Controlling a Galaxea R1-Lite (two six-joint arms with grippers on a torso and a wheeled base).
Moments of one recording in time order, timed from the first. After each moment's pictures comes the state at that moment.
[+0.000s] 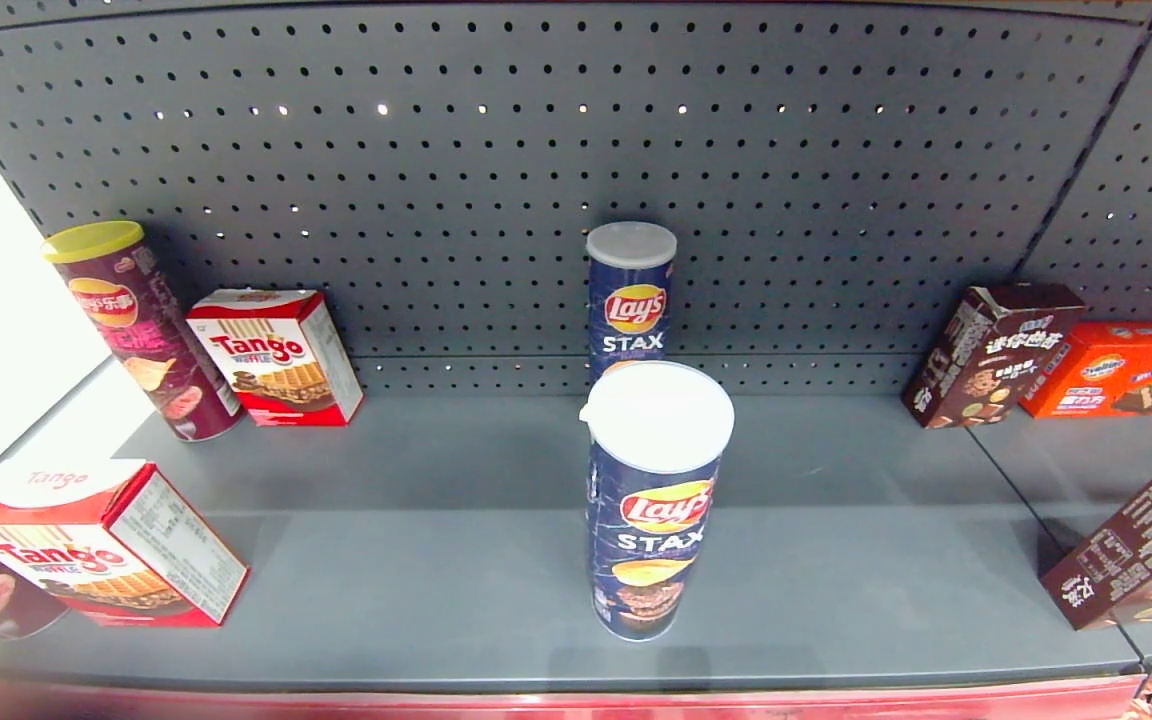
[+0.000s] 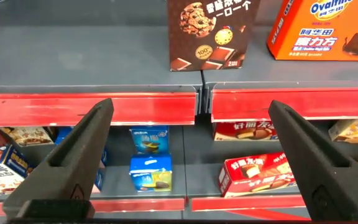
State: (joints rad) left arm 0.00 0.00 -0.01 0.02 -0.08 0.03; right arm -0.01 0.00 0.00 0.00 -0.02 -0.01
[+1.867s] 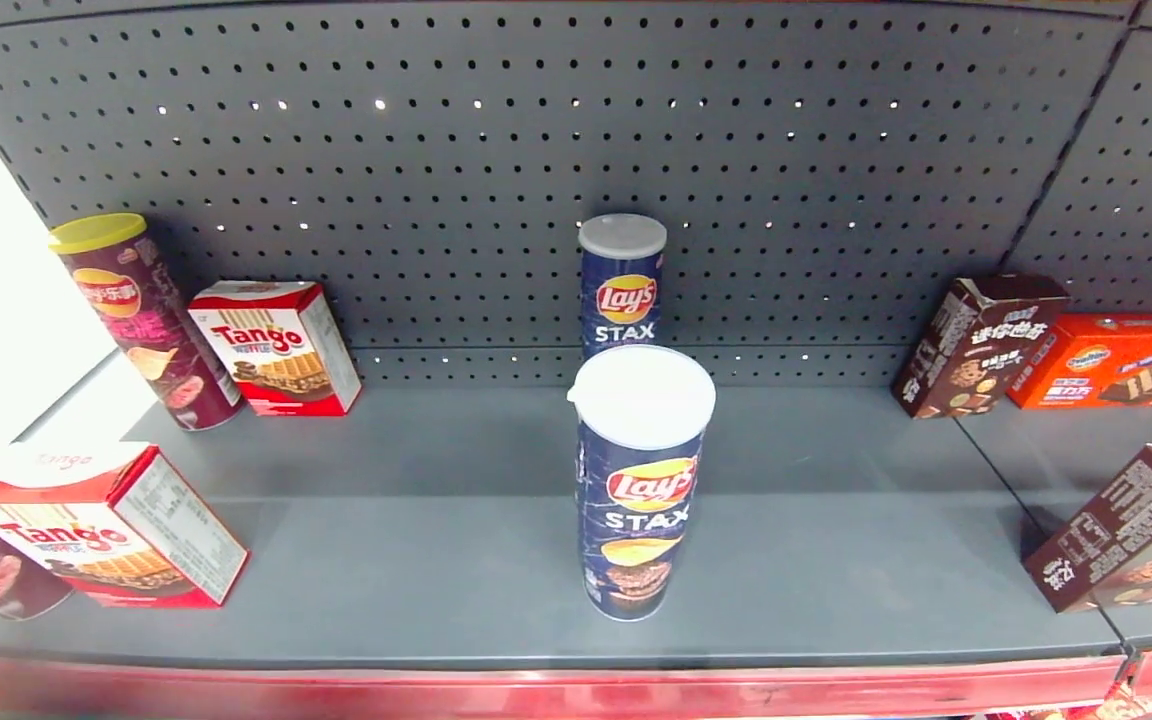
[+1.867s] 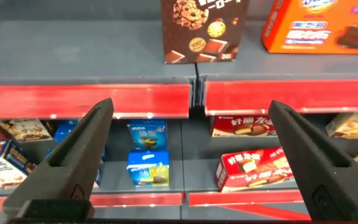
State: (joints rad) left arm 0.00 0.00 0.00 0.00 -0.04 0.01; right arm -0.01 0.00 0.00 0.00 -0.02 -0.01
